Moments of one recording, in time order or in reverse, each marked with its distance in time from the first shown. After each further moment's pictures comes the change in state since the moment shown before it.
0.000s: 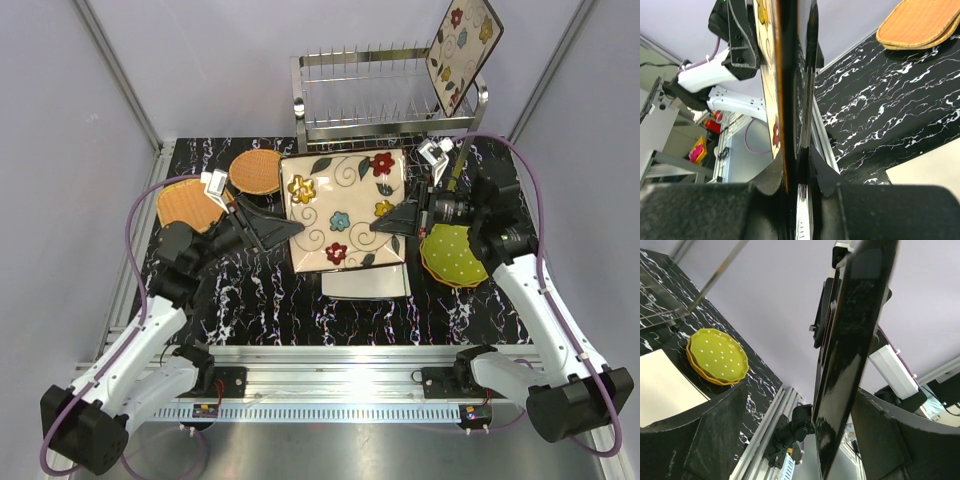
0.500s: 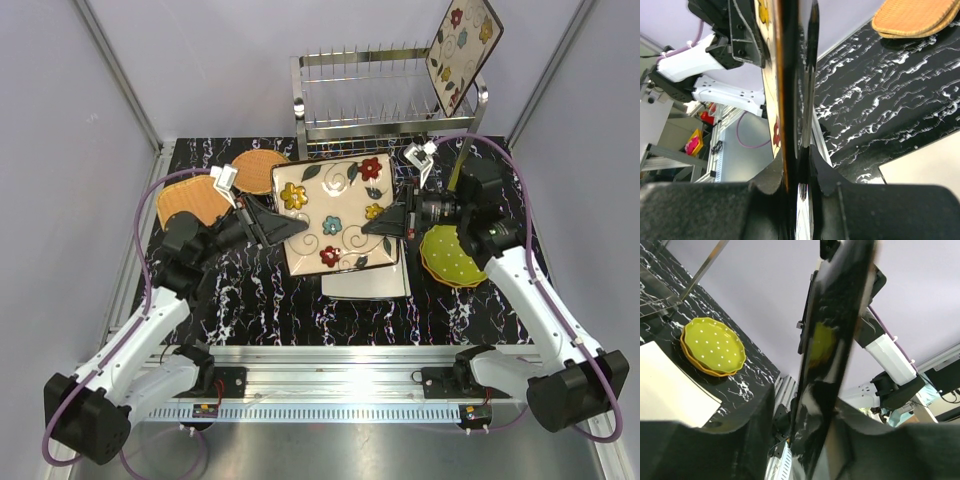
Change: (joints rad) left arm 0.000 0.083 0.045 0.005 0.073 0.006; right arm 0.063 0.055 -0.007 -0.034 0.035 -0.089
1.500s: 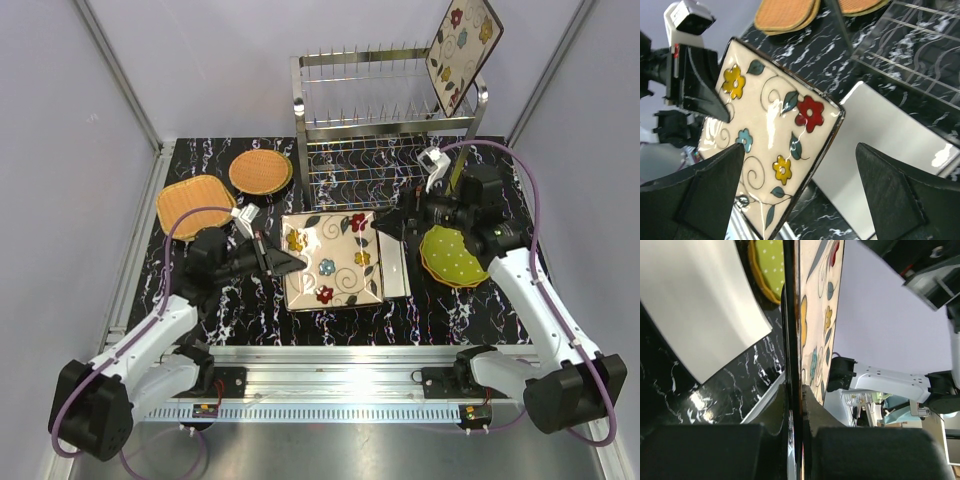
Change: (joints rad) left arm 0.011 0.013 -0.212 -0.257 -0.002 0.076; right arm -0.063 -0.002 -0.033 -0.208 0.369 -0.277
